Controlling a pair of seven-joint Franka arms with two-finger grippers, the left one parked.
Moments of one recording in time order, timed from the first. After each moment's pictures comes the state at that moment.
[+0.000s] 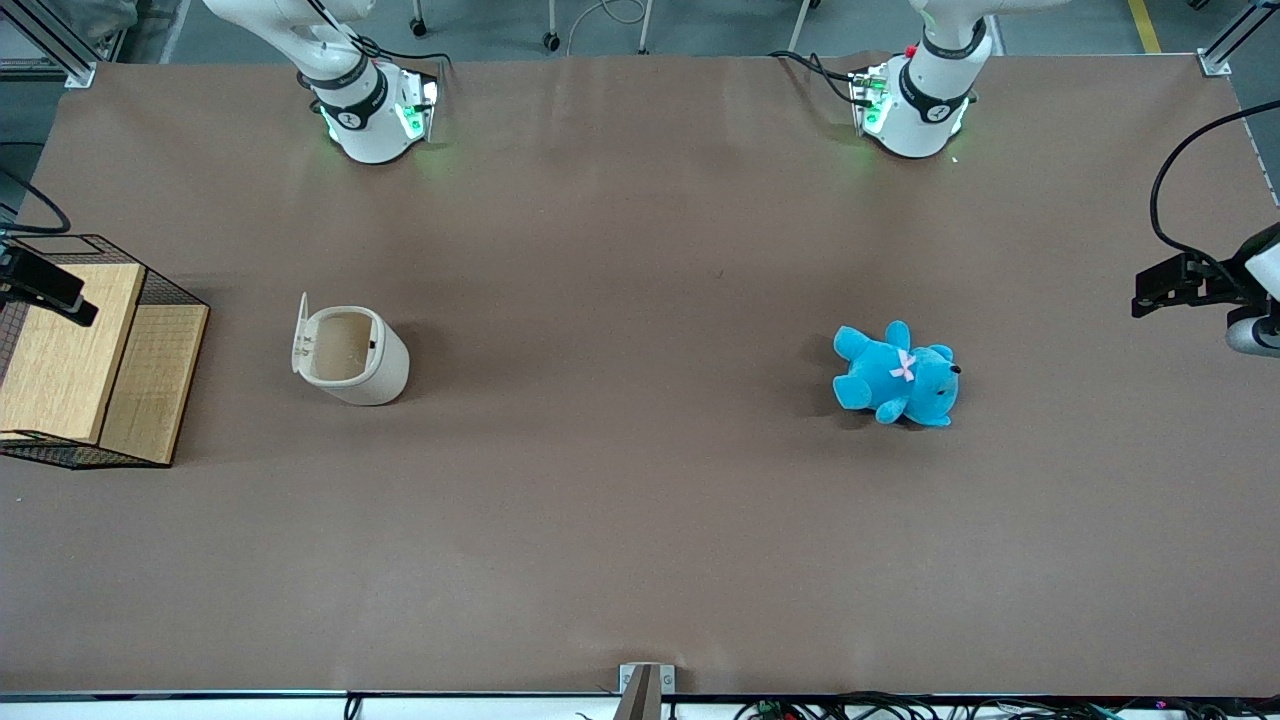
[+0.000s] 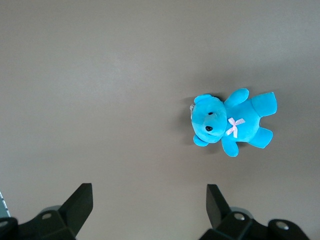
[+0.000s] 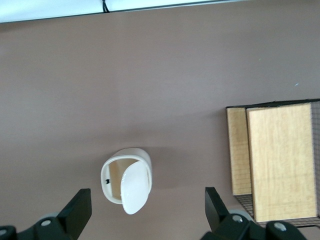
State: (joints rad) arm 0.00 0.16 -0.06 -1.30 0.00 1.53 0.01
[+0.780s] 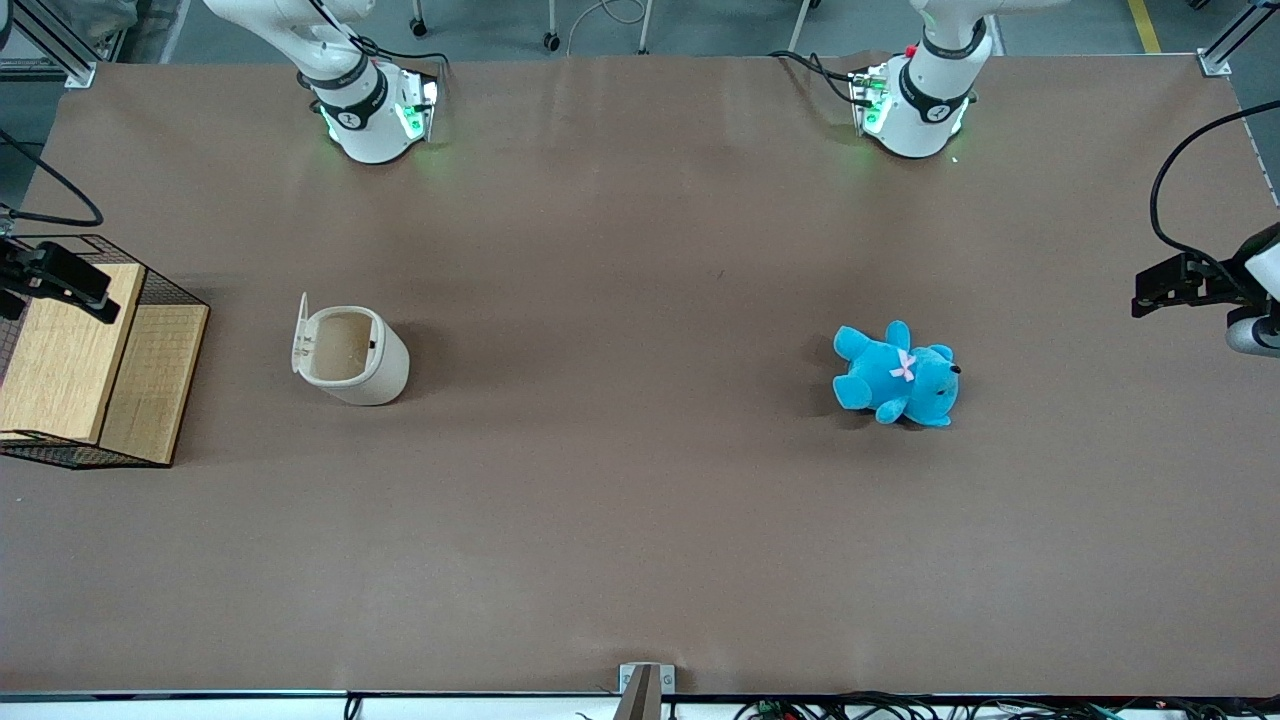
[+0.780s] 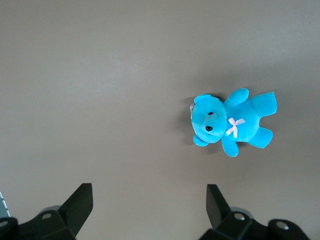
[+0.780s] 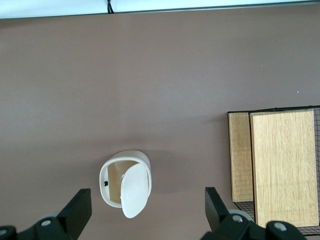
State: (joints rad) arm -0.01 0.07 -0.03 -1.46 -0.01 1.63 0.01
